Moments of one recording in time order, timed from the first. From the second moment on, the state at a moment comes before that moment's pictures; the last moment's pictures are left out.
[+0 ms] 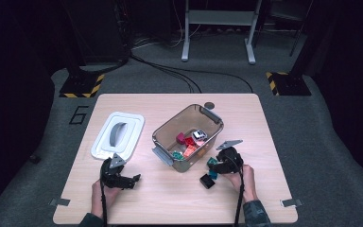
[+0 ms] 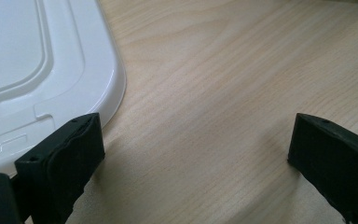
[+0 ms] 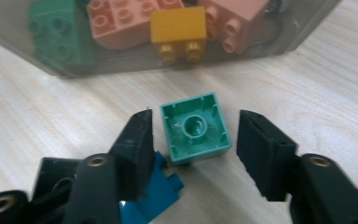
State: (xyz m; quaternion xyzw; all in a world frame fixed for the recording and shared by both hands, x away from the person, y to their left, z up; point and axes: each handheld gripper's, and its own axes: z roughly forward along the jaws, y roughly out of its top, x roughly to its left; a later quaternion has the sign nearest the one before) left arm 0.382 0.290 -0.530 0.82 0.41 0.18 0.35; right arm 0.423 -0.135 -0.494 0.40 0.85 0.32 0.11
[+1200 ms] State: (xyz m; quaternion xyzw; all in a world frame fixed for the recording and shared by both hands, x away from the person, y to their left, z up) left arm 0.382 0.290 -0.530 0.82 0.41 0.18 0.35; right arm 0.409 -0.159 -0.454 0.43 0.82 0.35 0.16
